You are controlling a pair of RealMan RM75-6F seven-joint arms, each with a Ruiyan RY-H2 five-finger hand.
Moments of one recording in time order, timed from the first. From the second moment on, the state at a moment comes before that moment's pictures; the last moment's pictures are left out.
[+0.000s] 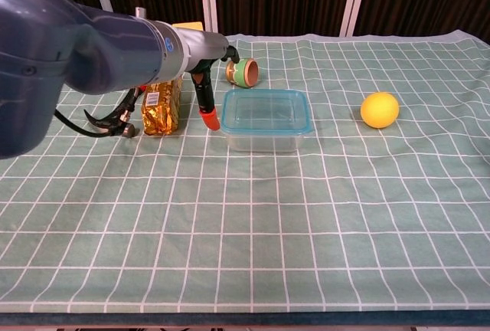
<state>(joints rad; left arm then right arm) -1.20 -1.74 -0.44 -1.56 0.14 1.14 1.13 0.10 -1.10 0.07 -1.66 -1.37 1.36 -0.02</state>
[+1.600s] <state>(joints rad) -1.31 -1.95 -0.36 -1.17 0.32 0.95 0.93 0.10 -1.09 0.08 -1.69 -1.34 1.34 0.00</state>
